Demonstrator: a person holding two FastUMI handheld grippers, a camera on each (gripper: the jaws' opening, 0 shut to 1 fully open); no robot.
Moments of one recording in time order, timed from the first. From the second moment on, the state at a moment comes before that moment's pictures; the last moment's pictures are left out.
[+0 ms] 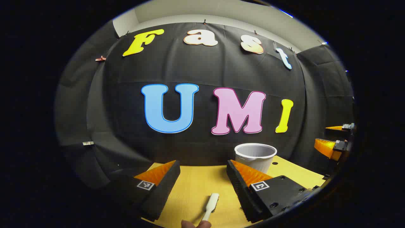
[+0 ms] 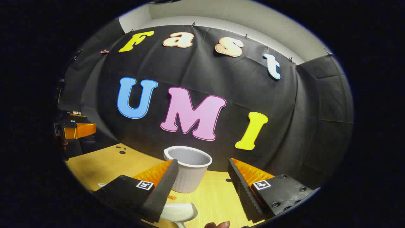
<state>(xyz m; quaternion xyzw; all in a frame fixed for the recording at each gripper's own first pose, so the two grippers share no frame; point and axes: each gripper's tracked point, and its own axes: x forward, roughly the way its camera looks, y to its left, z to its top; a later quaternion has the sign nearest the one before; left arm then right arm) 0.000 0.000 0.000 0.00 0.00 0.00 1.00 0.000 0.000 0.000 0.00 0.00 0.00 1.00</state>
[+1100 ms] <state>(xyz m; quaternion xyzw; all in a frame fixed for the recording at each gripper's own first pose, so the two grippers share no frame) 0.007 -0.004 -0.042 0.01 0.03 -0.04 1.00 -0.075 0.061 -0.235 -0.04 0.38 0.16 0.91</state>
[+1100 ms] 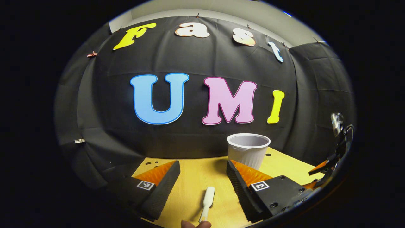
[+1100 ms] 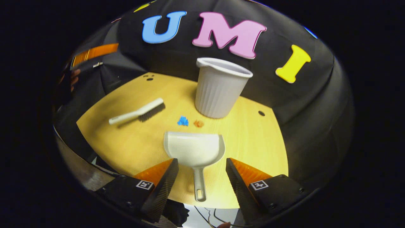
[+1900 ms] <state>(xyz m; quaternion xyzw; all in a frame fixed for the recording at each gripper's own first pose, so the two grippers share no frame) -0.006 0.012 -0.067 0.03 0.07 0.01 1.00 -0.047 0.085 -0.386 -0.03 0.54 0.16 0.82</state>
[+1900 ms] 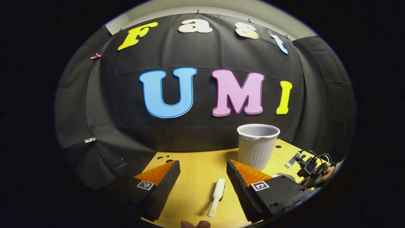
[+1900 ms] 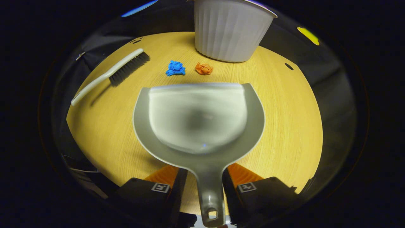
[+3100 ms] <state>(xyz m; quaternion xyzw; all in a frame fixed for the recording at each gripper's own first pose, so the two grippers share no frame) 0.057 -0.010 -0.365 0.07 0.50 -0.07 0.86 -0.069 0.039 -0.313 -0.02 0.48 0.22 0.85</state>
